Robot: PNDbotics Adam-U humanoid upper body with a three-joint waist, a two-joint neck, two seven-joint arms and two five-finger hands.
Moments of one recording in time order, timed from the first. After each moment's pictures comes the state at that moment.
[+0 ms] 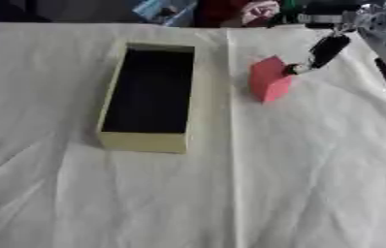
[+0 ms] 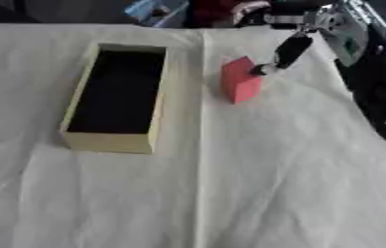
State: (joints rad) left arm -0.30 0.32 0.21 -1.98 0.01 -0.32 0.48; right arm -1.29 -0.58 0.27 -0.69 0.65 -0.58 0.58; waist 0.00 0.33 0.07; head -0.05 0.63
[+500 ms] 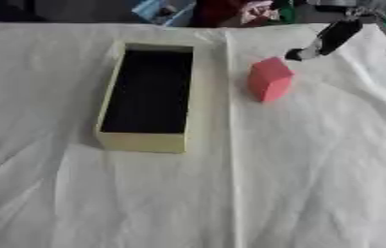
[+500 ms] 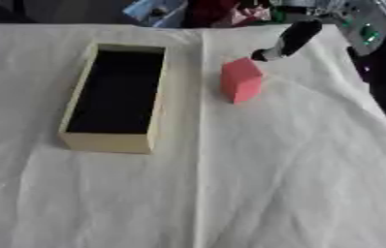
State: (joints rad) left arm -0.30 0.33 0.21 -1.98 0.01 -0.32 0.48; right arm -1.28 -0.63 0.35 -0.77 0.53 -0.57 0.59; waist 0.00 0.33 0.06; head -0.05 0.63
